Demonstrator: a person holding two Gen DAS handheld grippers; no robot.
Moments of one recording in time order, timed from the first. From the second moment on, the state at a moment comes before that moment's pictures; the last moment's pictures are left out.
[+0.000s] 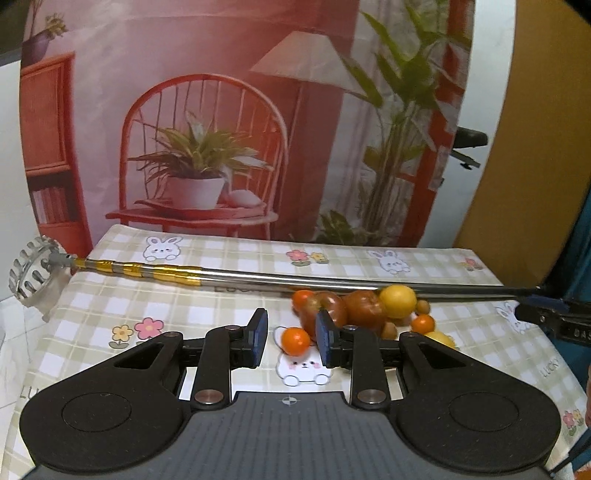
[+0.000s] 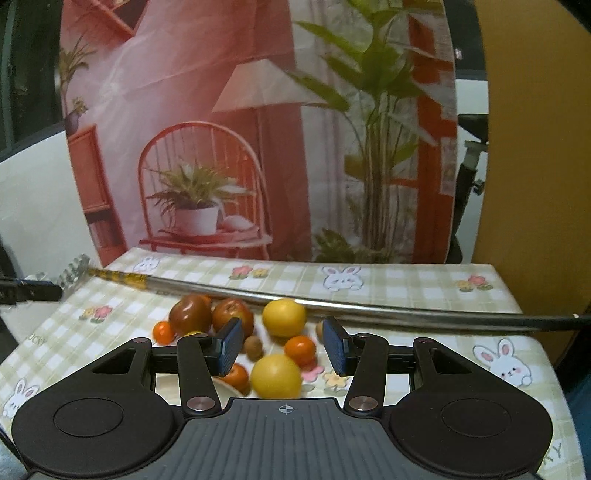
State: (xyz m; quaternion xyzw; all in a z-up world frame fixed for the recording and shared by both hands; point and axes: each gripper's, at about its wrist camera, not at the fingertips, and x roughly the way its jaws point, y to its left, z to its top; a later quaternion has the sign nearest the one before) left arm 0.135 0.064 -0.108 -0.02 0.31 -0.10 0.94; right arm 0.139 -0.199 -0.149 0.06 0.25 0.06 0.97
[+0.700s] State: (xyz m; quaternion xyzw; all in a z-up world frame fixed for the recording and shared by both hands) left arm 0.236 0.021 -0.222 0.10 0.39 -0.15 0.91; right arm 0.178 -0.204 -0.195 0.09 0.30 0.05 0.95
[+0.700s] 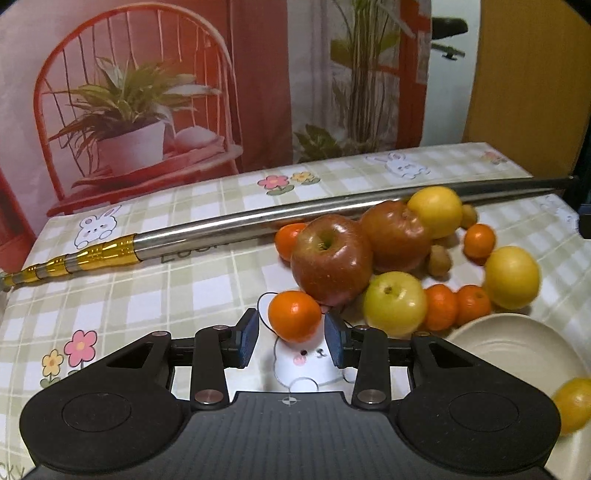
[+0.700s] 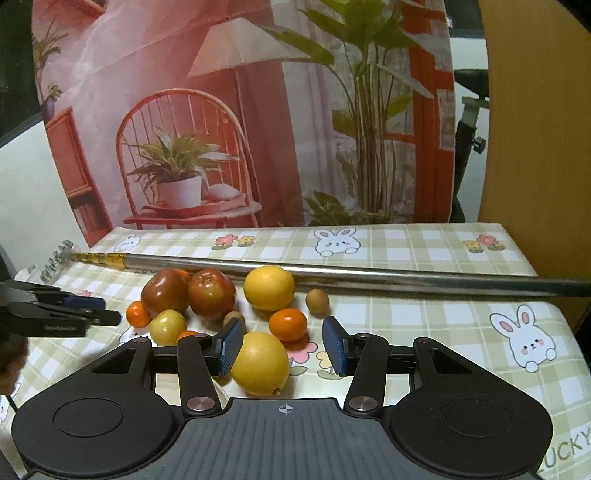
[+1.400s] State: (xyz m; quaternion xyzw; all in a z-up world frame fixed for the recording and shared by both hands) left arm 0.234 0.019 -0.222 0.10 0.38 -0.15 0.90; right arm 0.195 -0.213 -0.222 0.11 0.33 0.05 0.93
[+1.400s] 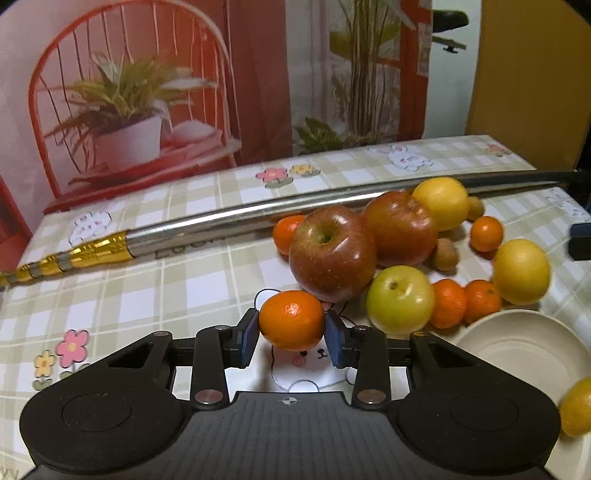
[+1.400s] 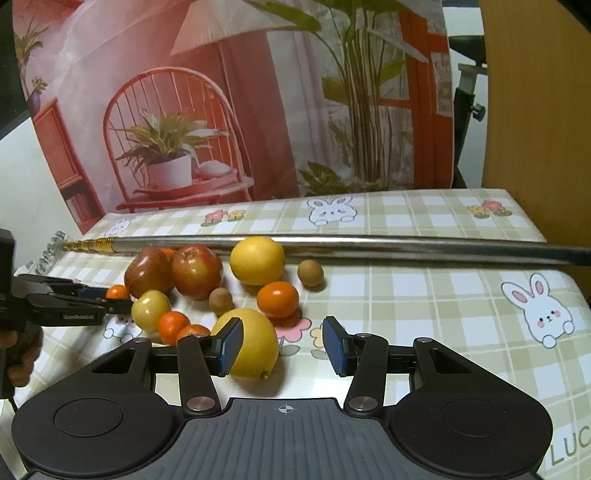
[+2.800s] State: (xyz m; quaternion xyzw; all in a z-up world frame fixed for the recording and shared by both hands) left arm 0.113 -0.004 -0.199 0.08 0.37 -0.20 0.90; right arm 0.196 -0.201 -0.243 0.16 0.35 0.10 0.92
